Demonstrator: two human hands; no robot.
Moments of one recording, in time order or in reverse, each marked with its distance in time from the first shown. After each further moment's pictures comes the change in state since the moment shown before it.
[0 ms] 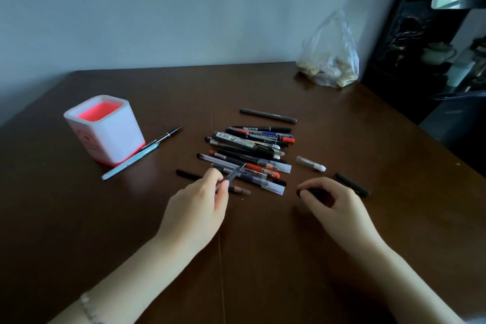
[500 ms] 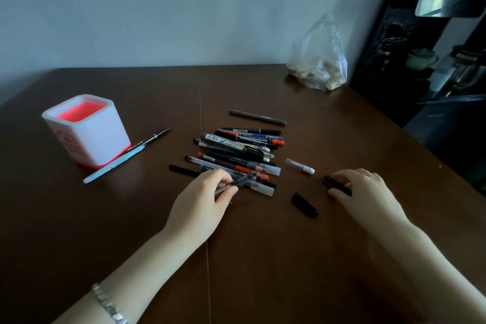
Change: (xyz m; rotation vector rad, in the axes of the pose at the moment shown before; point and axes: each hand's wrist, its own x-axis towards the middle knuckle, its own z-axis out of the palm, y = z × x) left_hand 0.015 0.008 0.017 -0.281 -0.071 -0.066; right_hand 0.026 0.032 -0.043 -0.594 0.051 0.217
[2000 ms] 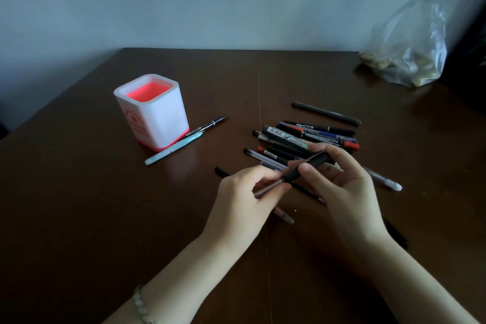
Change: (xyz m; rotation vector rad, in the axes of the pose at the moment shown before) left_hand -0.004 -0.017 -0.019 -0.287 0.199 0.015; right_hand -0.008 -0.133 0.043 1.397 -0.221 -0.248
